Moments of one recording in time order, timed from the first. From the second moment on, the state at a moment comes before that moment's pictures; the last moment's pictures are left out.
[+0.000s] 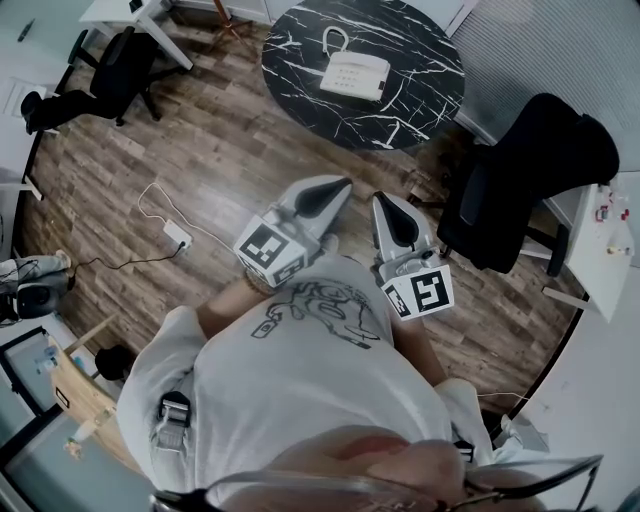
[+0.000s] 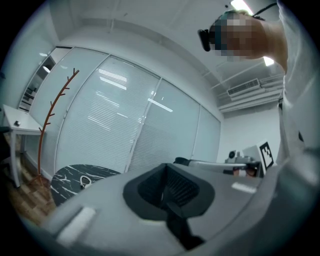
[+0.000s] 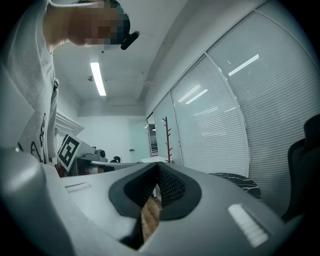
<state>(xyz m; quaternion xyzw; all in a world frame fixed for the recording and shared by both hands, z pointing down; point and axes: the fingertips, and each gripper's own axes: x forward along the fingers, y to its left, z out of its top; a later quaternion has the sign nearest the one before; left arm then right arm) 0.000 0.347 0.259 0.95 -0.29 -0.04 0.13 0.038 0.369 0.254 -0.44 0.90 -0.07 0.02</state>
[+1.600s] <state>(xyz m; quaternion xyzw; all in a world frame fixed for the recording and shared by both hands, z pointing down) -0.031 0.015 0.277 0.95 -0.26 -0.03 0.16 0.003 0.045 0.268 -0.46 0.88 -0.08 -0.02</state>
